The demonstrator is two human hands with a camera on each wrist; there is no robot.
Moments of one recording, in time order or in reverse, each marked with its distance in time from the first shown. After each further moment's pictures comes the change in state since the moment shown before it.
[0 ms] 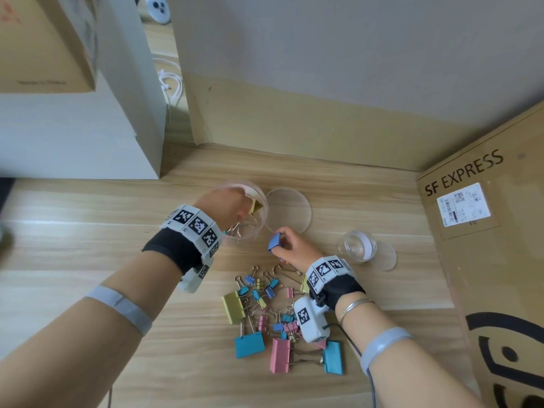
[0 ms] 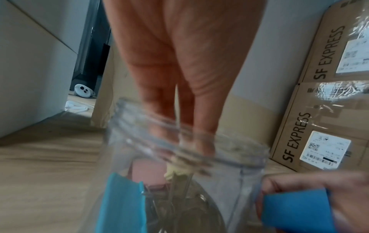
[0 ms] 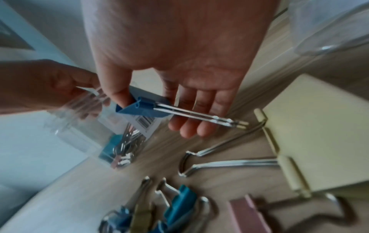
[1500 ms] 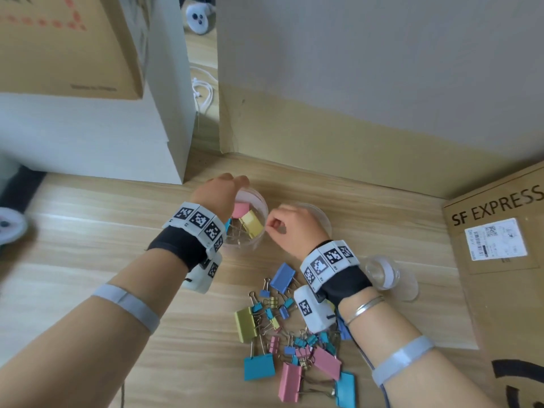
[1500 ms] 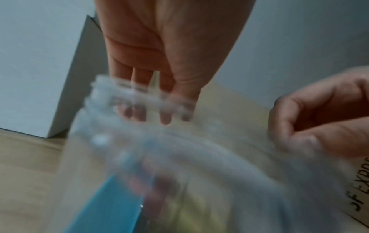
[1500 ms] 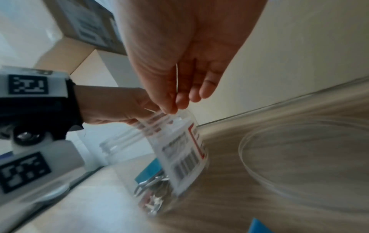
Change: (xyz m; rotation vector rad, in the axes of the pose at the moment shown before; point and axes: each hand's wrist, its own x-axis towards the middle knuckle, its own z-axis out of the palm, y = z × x) left_hand -0.003 -0.043 -0.014 -0.210 0.185 -0.260; right_hand 0.020 -0.086 -0.013 -0.482 0.245 -0.525
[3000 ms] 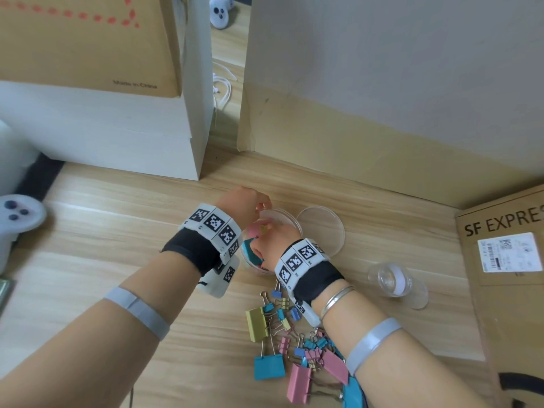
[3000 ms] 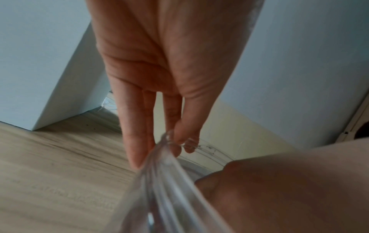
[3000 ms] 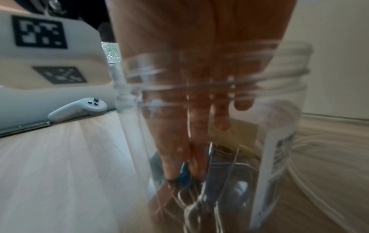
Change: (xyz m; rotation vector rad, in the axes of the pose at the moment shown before) left_hand -0.004 -0.006 0.006 -0.128 -0.133 0.141; right_hand 0.029 -0.046 0.038 -0.527 -0.600 0.042
